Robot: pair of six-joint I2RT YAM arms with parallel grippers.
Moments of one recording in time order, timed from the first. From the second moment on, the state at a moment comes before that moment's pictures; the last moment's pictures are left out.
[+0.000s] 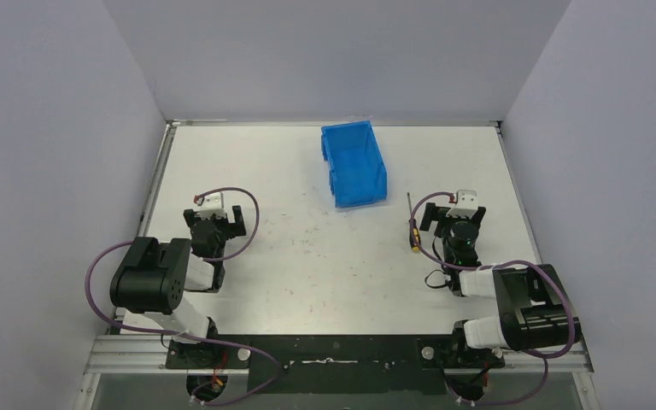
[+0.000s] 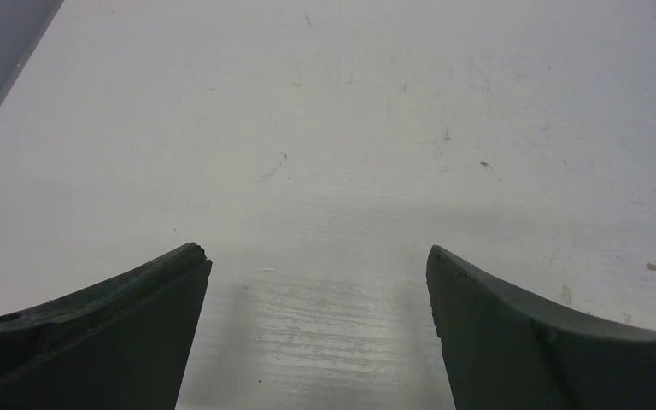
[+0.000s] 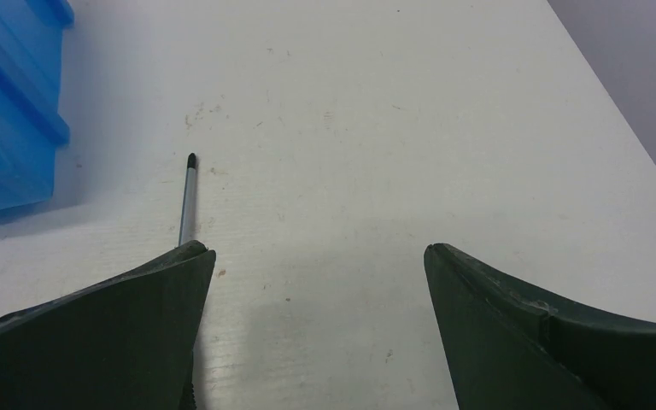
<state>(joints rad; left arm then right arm) -0.06 1.61 0.23 1.16 -0.17 -0.04 0.11 1.38 0.21 0.97 0.22 0.02</state>
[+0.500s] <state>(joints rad) -0.06 1.61 0.23 1.16 -0.17 -0.04 0.11 1.37 0.20 0.98 0.22 0.02</state>
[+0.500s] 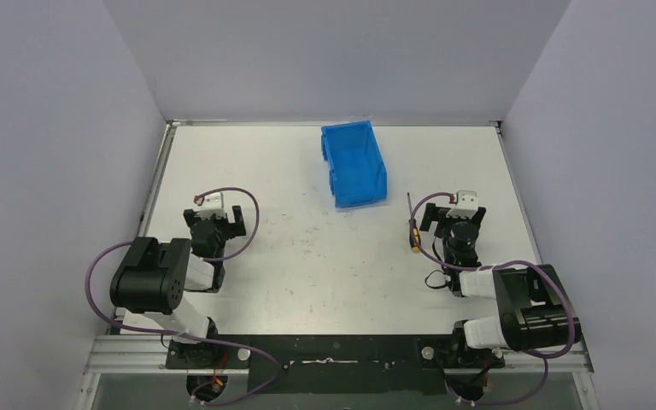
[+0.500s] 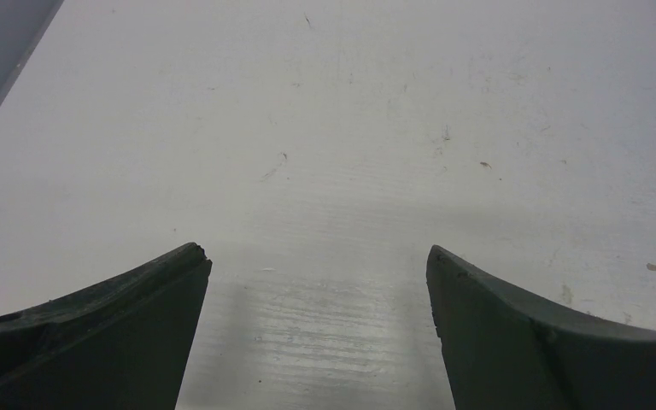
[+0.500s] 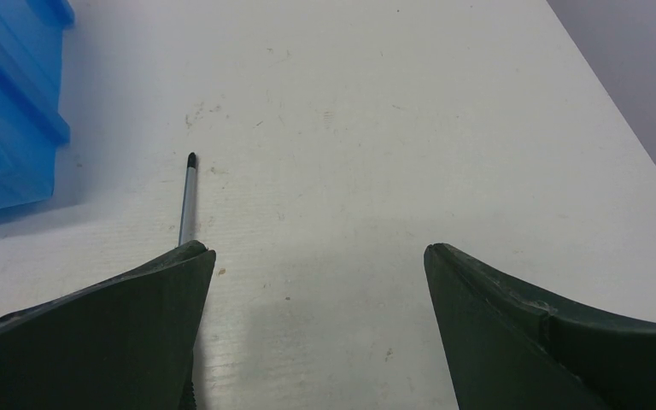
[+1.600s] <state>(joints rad) -0.06 1.61 0.23 1.16 -0.17 -0.04 0.11 0.99 0.63 0.29 0.22 0.02</state>
